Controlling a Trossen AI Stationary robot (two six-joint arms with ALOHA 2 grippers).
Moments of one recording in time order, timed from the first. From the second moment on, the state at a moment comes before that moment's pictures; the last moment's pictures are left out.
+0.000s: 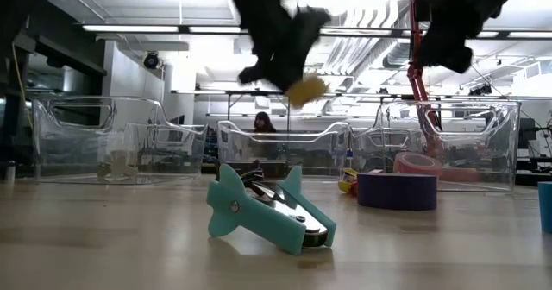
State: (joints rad) left arm 0.06 1.91 1.64 -0.74 -0.04 -0.49; right arm -0.31 0.81 0.76 -0.68 -0.19 0.40
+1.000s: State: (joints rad) left arm 0.04 1.84 1.67 -0.14 -0.15 -0.08; right arm -0.14 0.81 0.76 -0.29 -0.27 0.16
